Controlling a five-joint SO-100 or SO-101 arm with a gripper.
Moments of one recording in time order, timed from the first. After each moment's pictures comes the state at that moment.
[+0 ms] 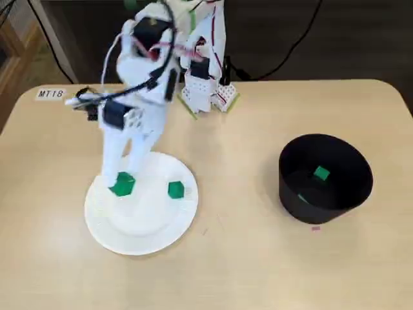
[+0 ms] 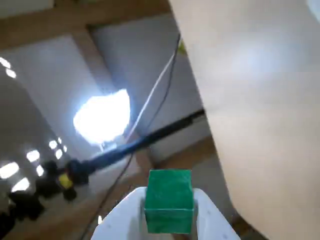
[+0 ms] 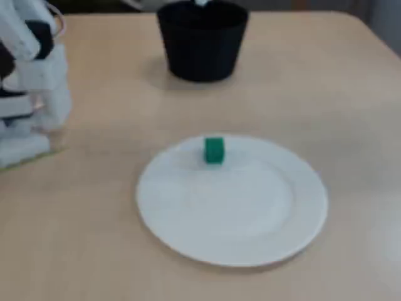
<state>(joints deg) 1.6 120.5 98.3 45.5 13.5</state>
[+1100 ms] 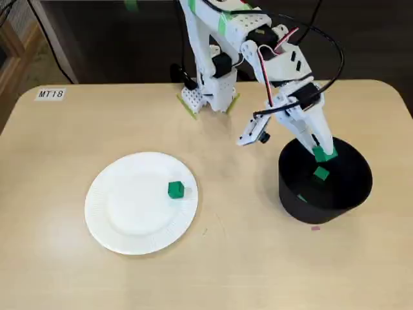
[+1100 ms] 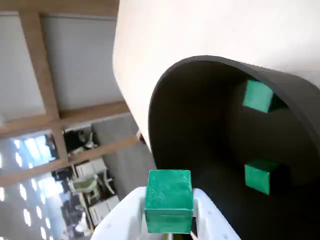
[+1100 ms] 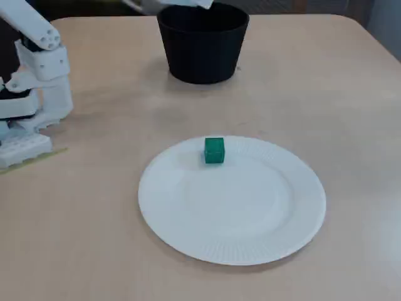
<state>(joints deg) -36.9 124.5 127.1 31.8 -4.1</state>
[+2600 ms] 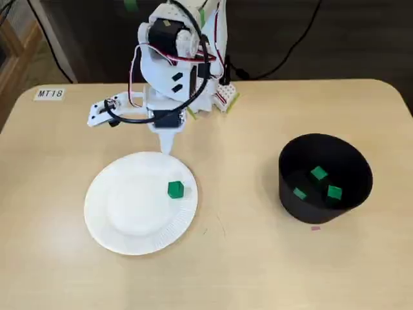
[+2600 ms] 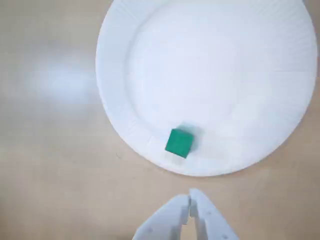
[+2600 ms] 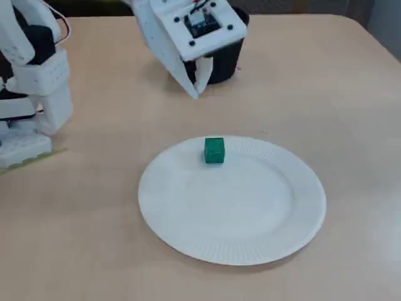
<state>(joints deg) 17.1 112.3 102.9 77.5 -35.5</state>
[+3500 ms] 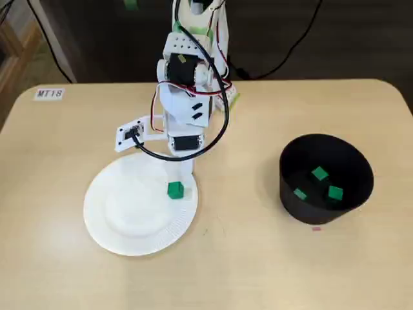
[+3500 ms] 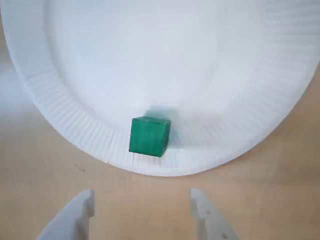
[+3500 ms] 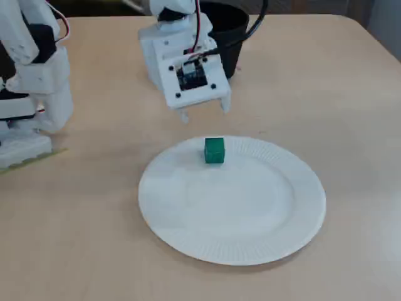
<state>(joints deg) 13.2 106.7 114.0 68.6 -20.0</state>
